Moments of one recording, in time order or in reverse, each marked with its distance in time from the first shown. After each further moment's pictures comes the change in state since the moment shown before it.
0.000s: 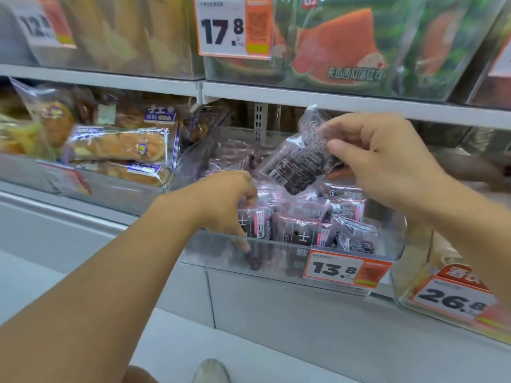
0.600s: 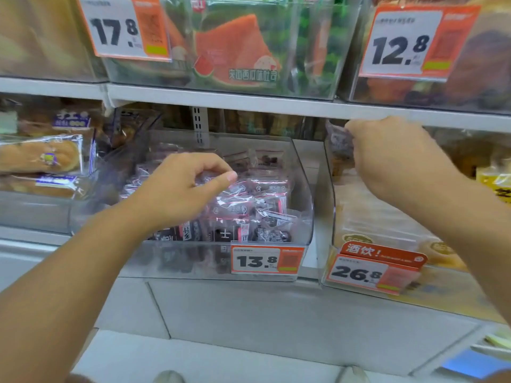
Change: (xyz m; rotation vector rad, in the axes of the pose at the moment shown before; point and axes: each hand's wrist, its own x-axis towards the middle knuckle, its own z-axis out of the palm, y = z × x) left_hand 0.001 0.076 -0.015 -0.490 0.422 0.100; right_hand -0.044 0.019 -0.104 -1.137 -0.039 0.167
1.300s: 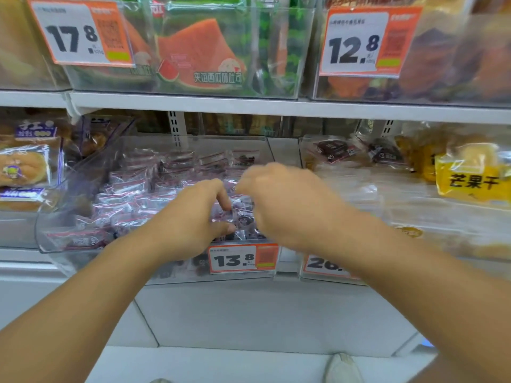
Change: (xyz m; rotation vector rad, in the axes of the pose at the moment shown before) left_hand -0.005 0.019 0.044 0.111 -0.172 -0.097; right_hand -0.033 -0.073 -0.001 0.228 -0.162 -0.388
